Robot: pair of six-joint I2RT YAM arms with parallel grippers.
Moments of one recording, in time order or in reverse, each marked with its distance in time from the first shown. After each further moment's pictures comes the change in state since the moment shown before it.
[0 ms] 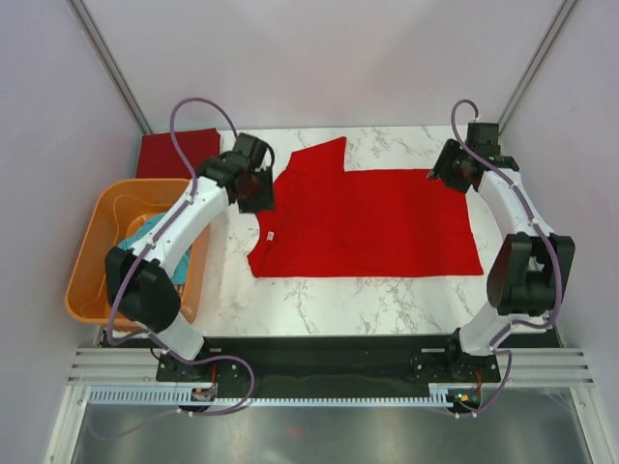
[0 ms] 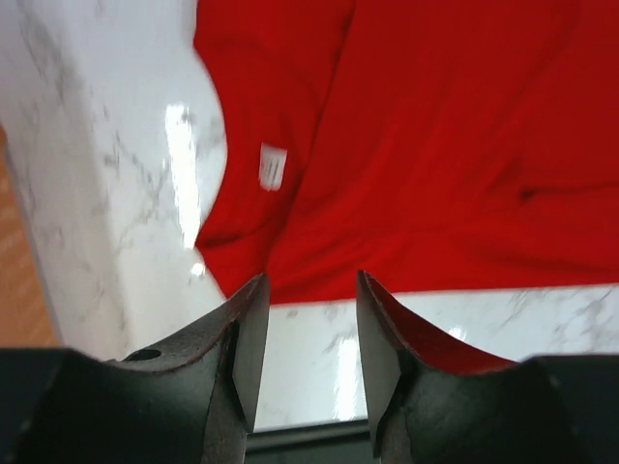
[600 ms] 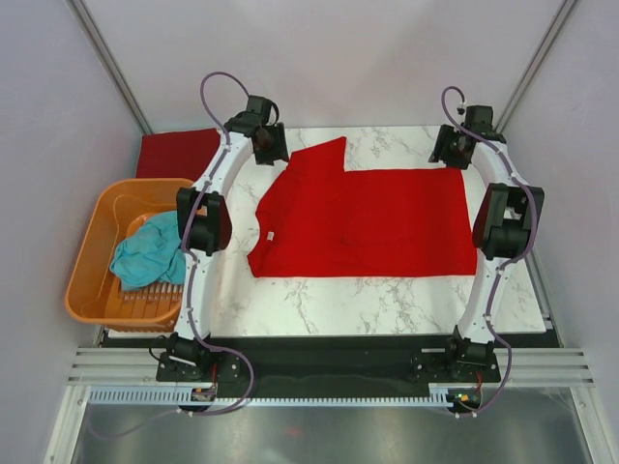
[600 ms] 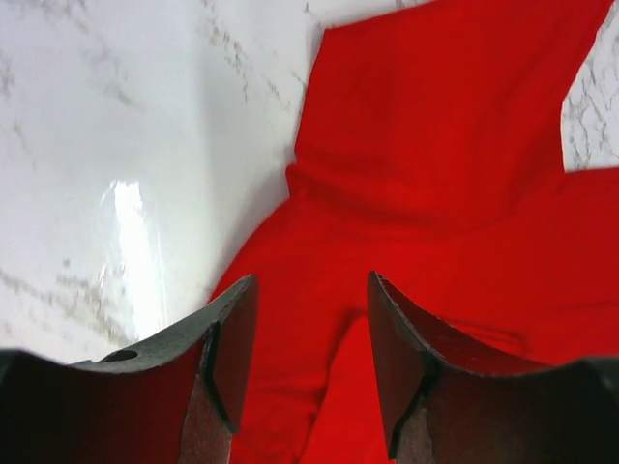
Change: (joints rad) left arm 0.189 0.854 0.929 0.076 0.181 0.094; right arm -0.059 0.566 0.520 0.032 -0.074 -0.259
